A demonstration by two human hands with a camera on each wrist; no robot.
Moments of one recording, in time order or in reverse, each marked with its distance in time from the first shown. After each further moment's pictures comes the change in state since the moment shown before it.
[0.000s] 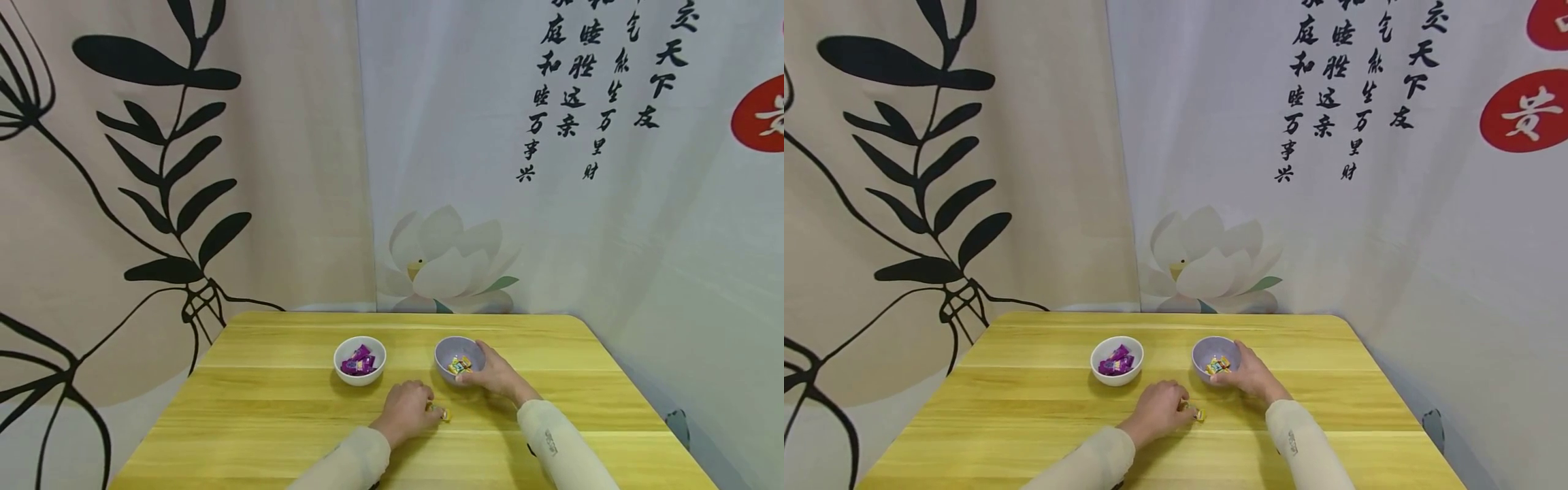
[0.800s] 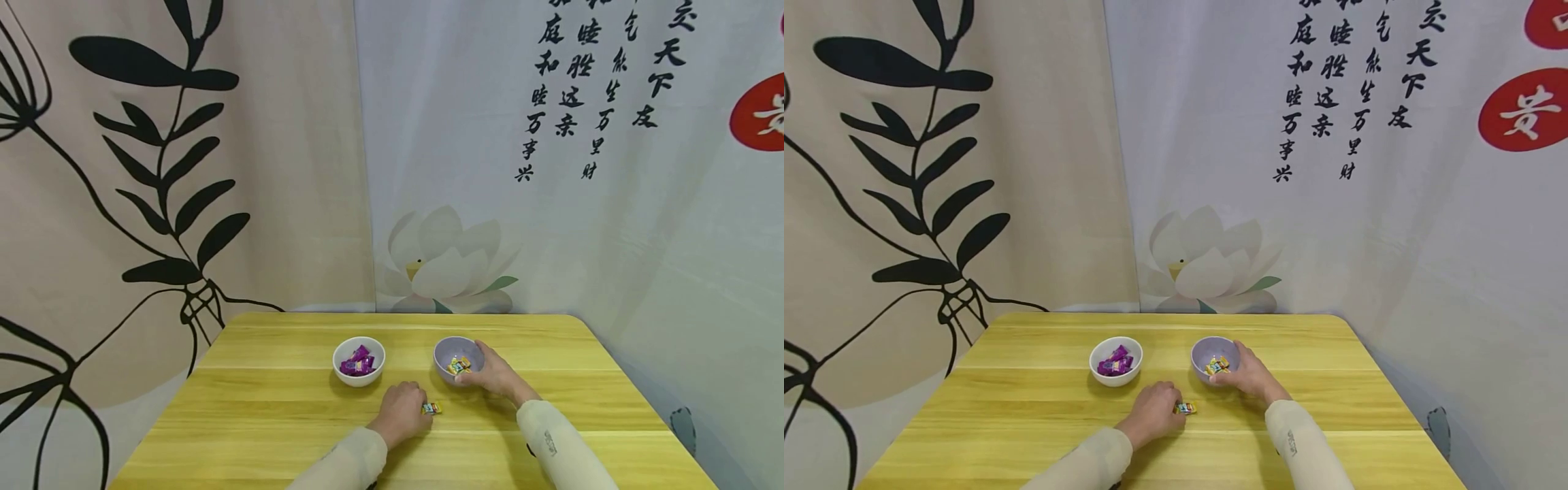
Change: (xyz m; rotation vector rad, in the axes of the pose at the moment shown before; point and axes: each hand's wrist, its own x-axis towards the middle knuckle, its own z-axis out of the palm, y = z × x) left_hand -0.002 -0.007 0.003 0.074 -0.026 -0.009; right_hand 0.003 0.002 0.000 0.010 0.005 0.009
